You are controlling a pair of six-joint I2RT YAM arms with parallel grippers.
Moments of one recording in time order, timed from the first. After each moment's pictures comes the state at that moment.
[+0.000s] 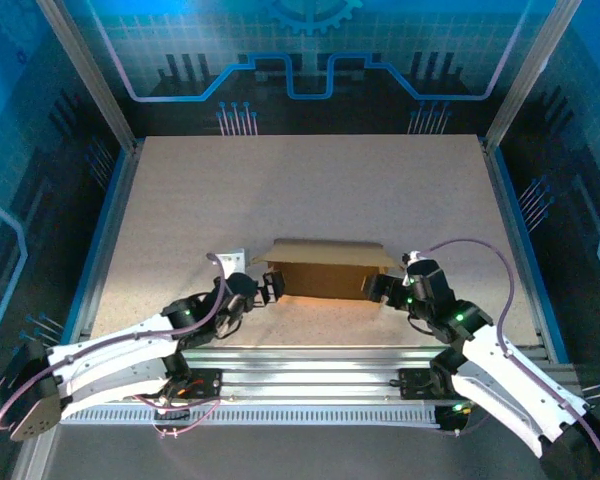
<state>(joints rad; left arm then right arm) -0.91 0.85 0.43 -0.21 -0.45 -0.81 0.51 0.66 0.40 -0.48 -0.04 0.69</state>
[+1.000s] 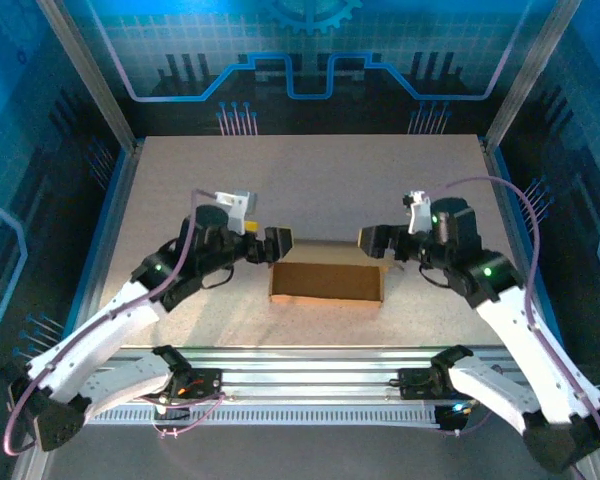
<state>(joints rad) -0.59 1.02 0.97 -0.42 0.11 -0.51 0.37 0.94 1.02 -0.69 -0.31 0.43</state>
